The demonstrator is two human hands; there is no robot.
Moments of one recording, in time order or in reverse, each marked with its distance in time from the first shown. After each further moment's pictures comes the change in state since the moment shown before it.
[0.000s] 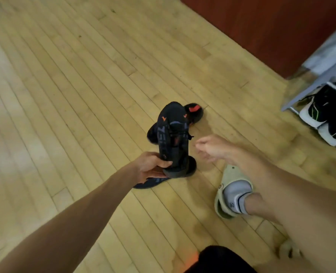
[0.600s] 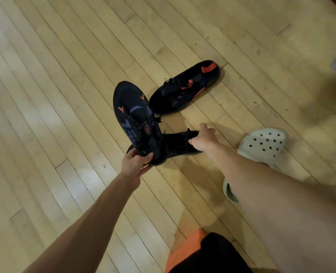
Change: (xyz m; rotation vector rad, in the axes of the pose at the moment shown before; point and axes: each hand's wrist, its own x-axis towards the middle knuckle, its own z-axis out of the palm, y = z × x) left_hand 0.033 -0.091 -0.022 -0.351 0.478 -0.027; right_hand 0.109 0.058 0.077 -0.069 0.070 0.193
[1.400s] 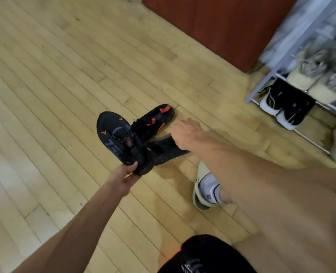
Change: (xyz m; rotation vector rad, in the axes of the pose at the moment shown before) left_hand -0.063 0.050 0.044 -0.163 -0.168 -0.058; right_hand -0.128 -0.046 -0.108 -0.984 0.335 -0.422
